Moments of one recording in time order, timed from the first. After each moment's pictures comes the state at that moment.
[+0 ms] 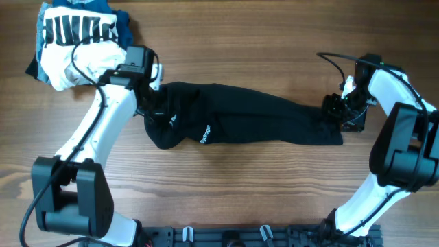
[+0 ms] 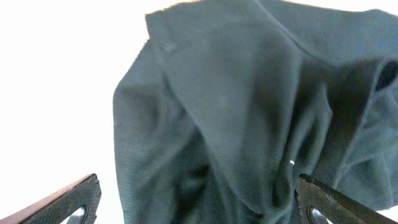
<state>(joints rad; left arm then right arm) -0.13 1.69 1.23 -0.85 0.08 -0.16 -0.24 1.99 1.28 -0.96 -0.12 0.12</state>
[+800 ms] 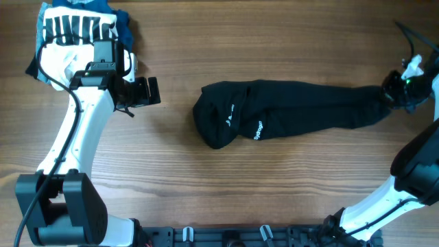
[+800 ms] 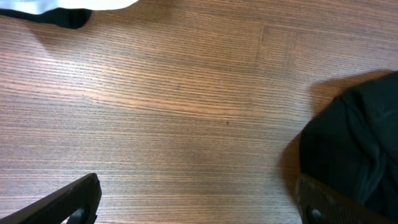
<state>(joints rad) -0.01 1.63 1.24 -0.83 0.08 -0.16 -0.53 1.99 1.62 -1.12 -0.32 0.04</state>
